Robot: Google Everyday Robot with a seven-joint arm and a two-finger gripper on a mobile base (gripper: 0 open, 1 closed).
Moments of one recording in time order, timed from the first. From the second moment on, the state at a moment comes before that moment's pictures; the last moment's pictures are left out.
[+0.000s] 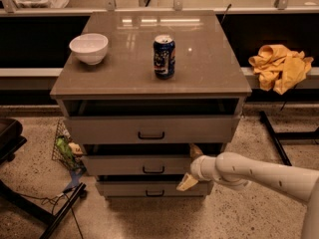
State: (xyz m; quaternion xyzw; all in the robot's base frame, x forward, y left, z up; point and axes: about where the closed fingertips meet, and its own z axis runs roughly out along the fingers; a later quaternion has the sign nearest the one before) arm 0.599 -0.108 0.426 -0.58 0.70 0.05 0.40
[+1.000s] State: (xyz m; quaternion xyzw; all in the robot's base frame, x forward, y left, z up) arm 0.576 -0.103 0.416 -0.59 0.71 0.05 0.38
